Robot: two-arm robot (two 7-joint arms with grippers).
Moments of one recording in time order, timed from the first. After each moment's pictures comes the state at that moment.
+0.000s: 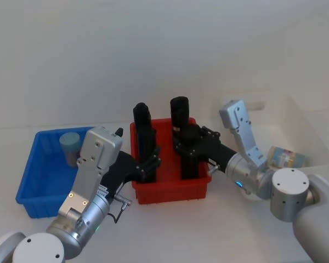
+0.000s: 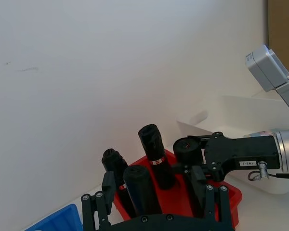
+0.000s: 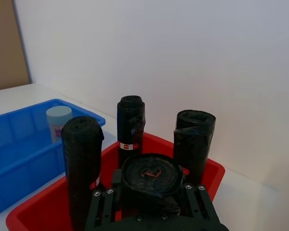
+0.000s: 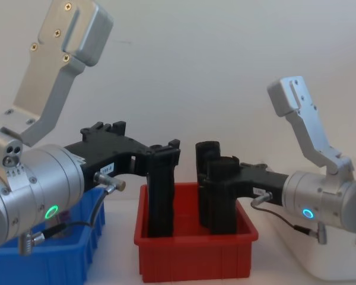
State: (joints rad) left arm -0.24 0.38 0.45 -1.63 -0.20 0.01 -0.01; right arm 0.72 0.02 -0.31 -0.65 0.08 -0.25 0.48
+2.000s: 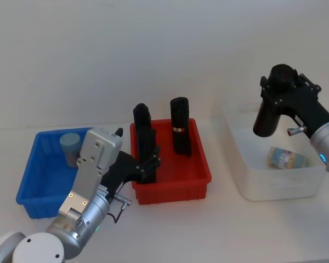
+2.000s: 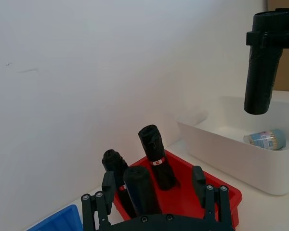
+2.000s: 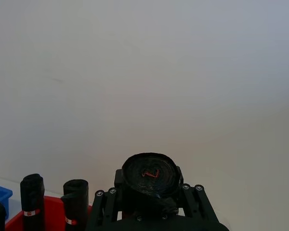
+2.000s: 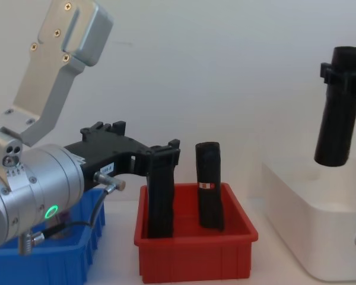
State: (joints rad) left arm -0.24 0.38 0.45 -1.63 -0.20 0.01 -0.01; right arm 0.36 0.26 -0.16 -1.48 0.18 -0.01 0.17
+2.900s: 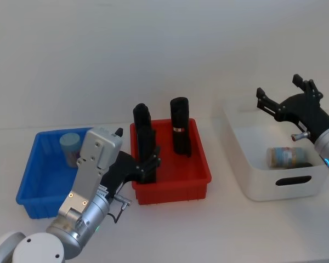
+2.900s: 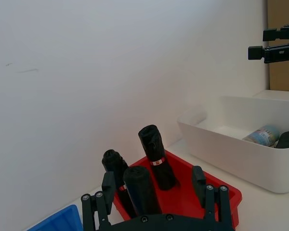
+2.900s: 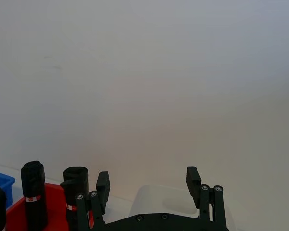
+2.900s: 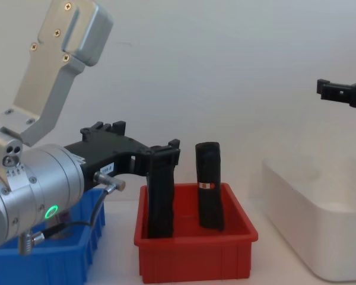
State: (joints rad) left arm -0.24 0.38 0.45 -1.63 -0.20 0.01 -0.01; right arm 0.36 0.27 -0.15 -1.46 0.20 0.01 0.21
